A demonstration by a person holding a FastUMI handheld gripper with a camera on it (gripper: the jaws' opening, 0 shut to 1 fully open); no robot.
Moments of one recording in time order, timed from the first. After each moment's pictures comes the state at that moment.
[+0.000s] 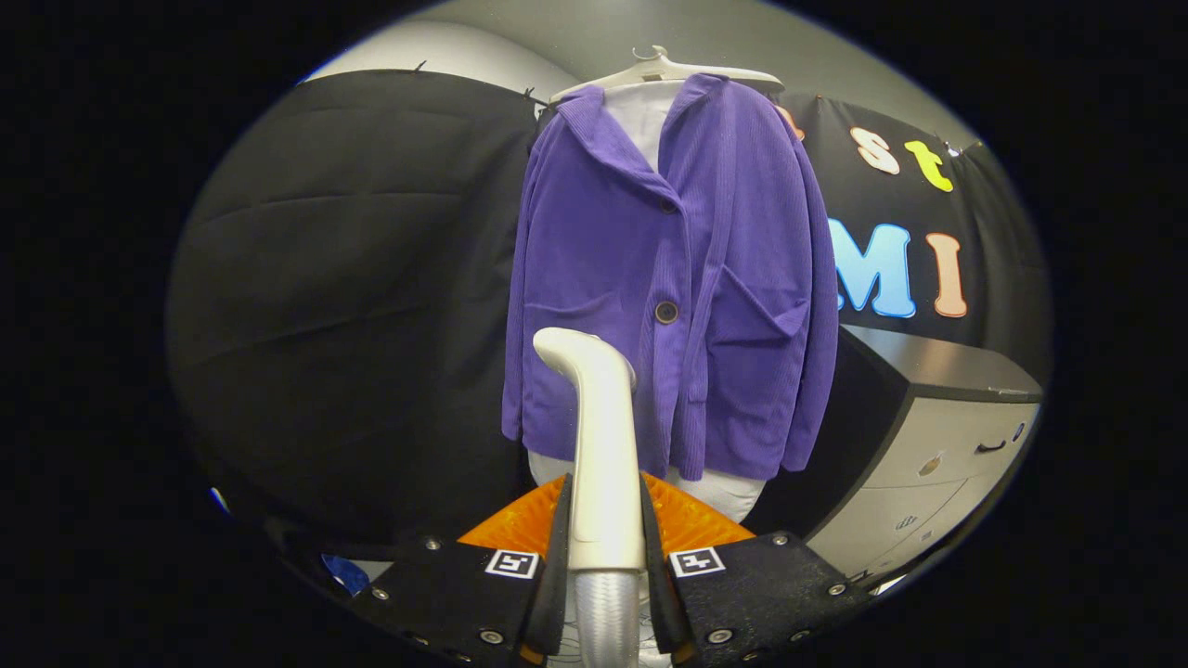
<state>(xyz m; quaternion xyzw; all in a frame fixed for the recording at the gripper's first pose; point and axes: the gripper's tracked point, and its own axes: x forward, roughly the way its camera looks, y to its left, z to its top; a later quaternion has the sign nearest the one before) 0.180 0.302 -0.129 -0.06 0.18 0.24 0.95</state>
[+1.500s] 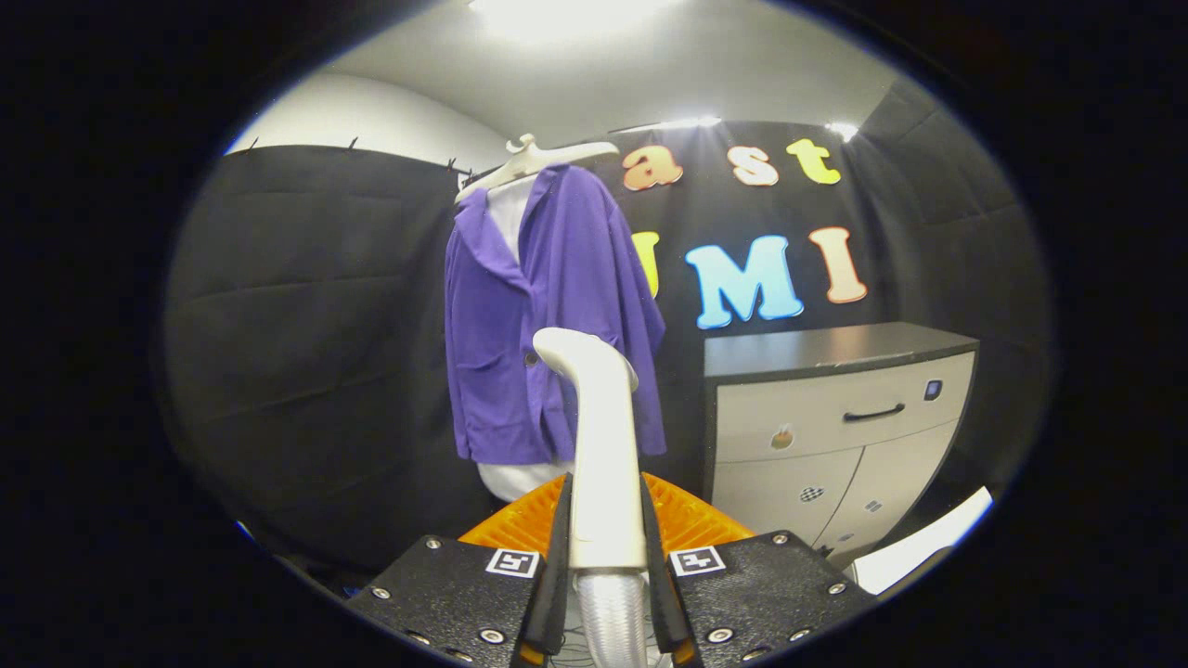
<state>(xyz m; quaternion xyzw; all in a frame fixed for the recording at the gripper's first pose) 0.088 0.096 -0.038 0.04 0.07 0.15 0.99</state>
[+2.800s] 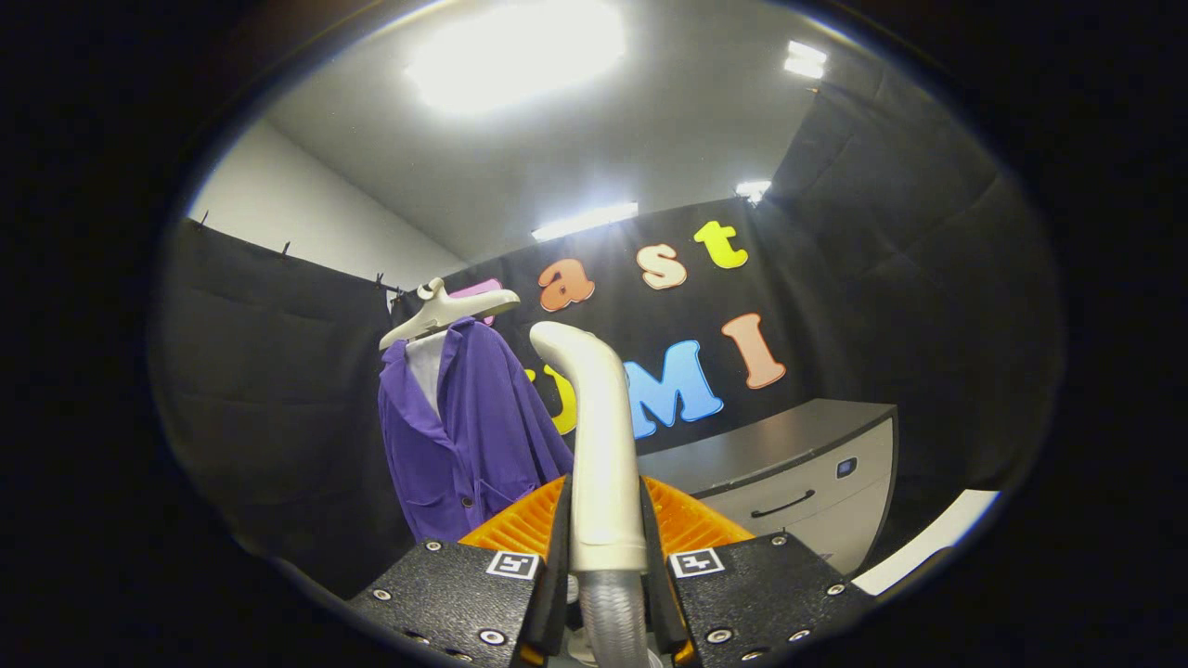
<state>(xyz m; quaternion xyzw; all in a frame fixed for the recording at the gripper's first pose) 0.087 0.011 0.085 0.12 -0.04 0.05 0.99</state>
